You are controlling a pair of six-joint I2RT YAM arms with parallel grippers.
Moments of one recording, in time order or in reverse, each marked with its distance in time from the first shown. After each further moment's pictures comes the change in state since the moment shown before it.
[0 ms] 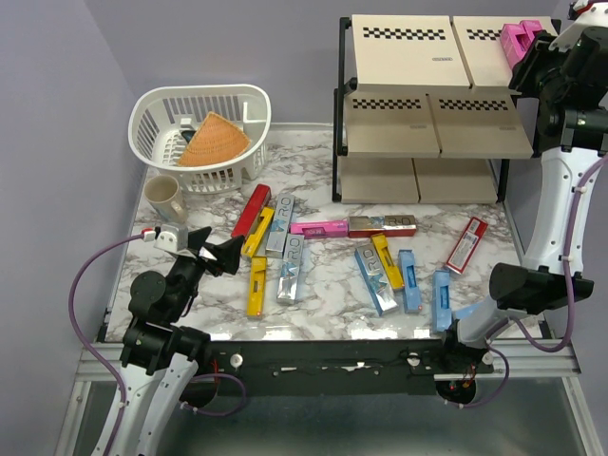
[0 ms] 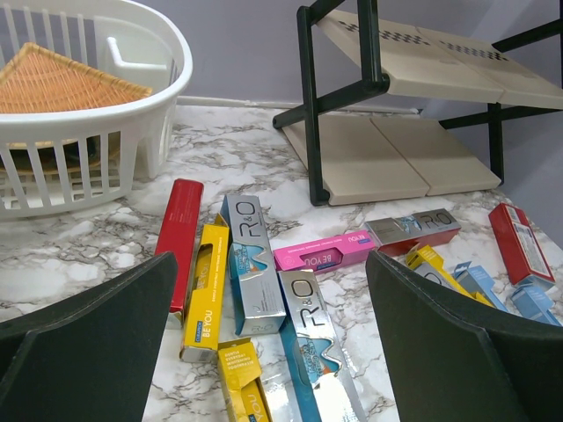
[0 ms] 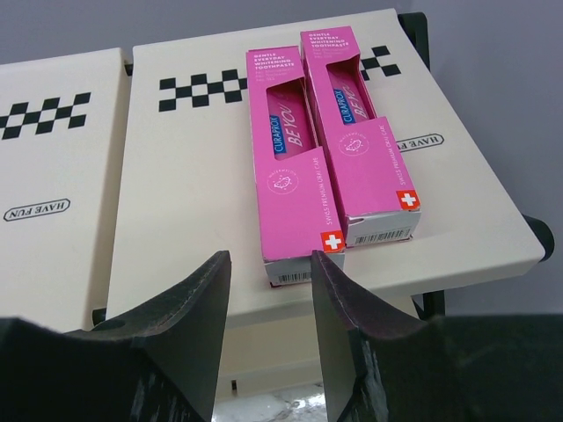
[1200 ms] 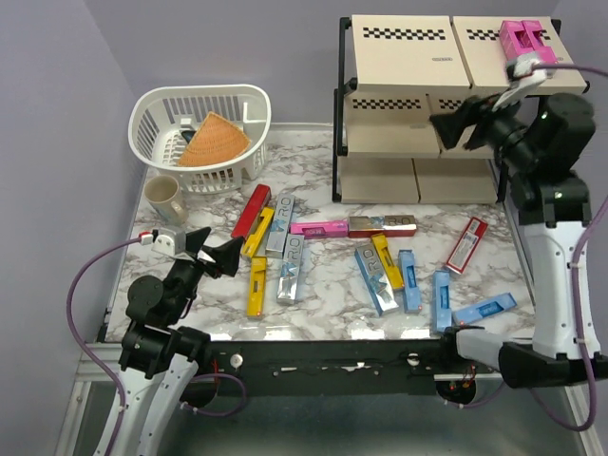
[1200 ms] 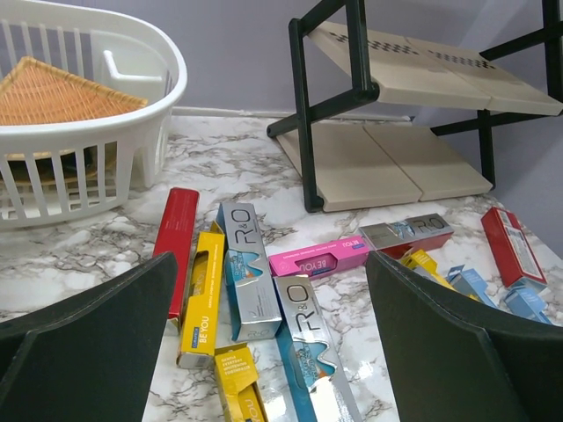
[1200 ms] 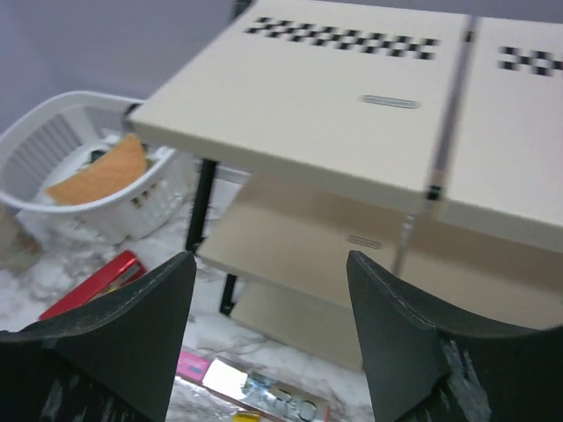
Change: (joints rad) left arm 0.000 -0.023 0.000 0.002 0.008 0.000; right arm 0.138 -0.393 -0.462 0.150 -0.365 0.013
